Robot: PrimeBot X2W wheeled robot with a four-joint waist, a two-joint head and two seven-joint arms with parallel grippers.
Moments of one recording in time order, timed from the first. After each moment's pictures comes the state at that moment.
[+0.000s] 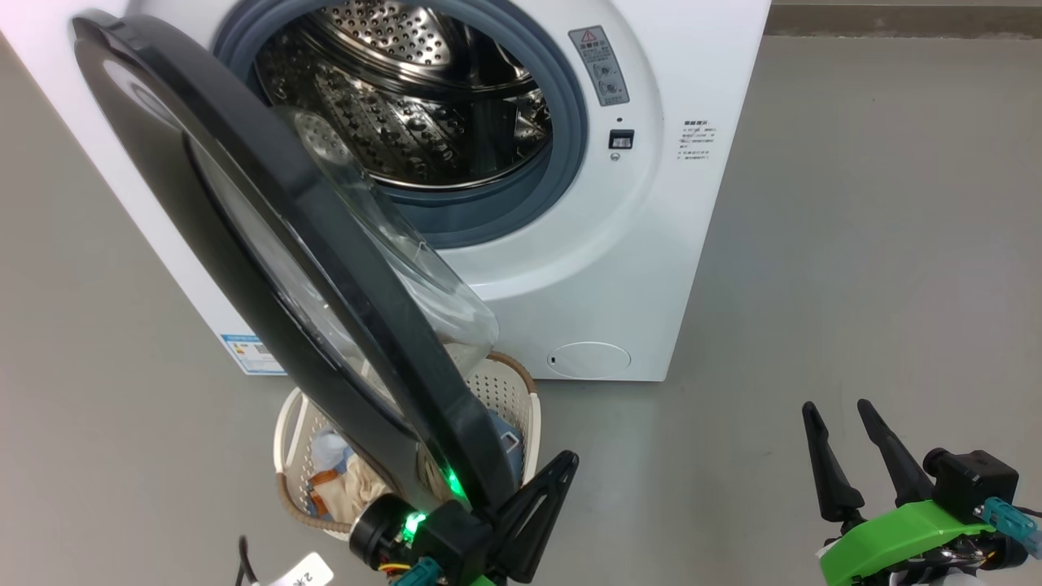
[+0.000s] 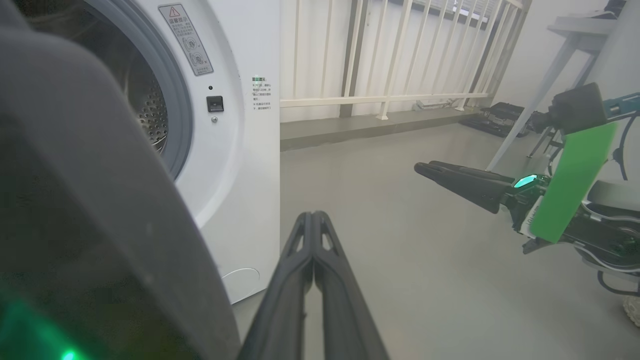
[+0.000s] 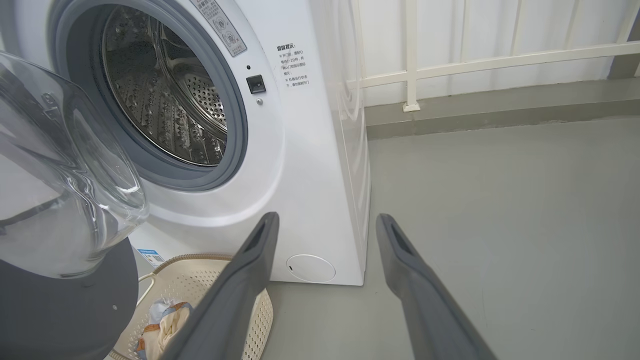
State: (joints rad) left arm -0.21 0.08 -0.71 0.15 -0.33 -0.09 -0.24; right arm -0.10 -0.14 -0.02 0.32 0.33 0.13 -0.25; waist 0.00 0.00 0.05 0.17
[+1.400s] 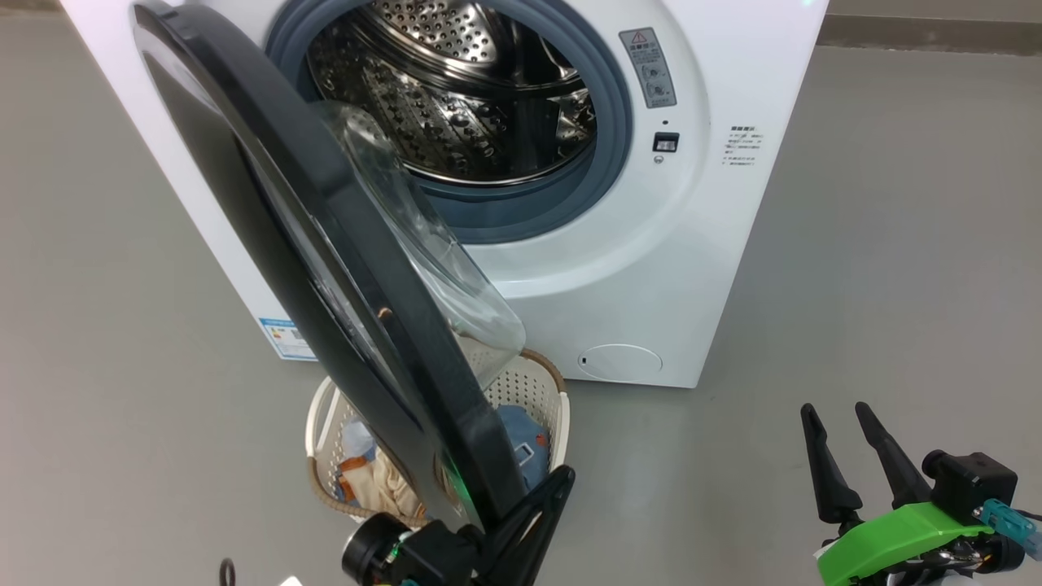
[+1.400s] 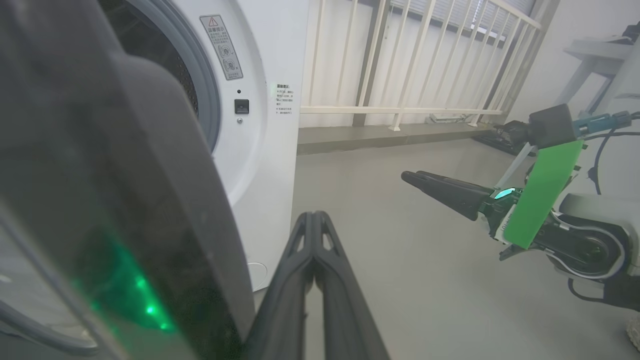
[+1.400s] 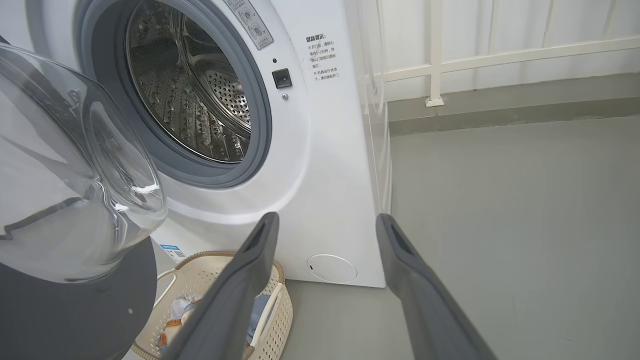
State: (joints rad) left arm -0.14 0.10 -0.68 0.07 -0.35 0.01 -0.23; right arm -0.10 -0.14 -0.02 0.33 0.35 0.13 -0.25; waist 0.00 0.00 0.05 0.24
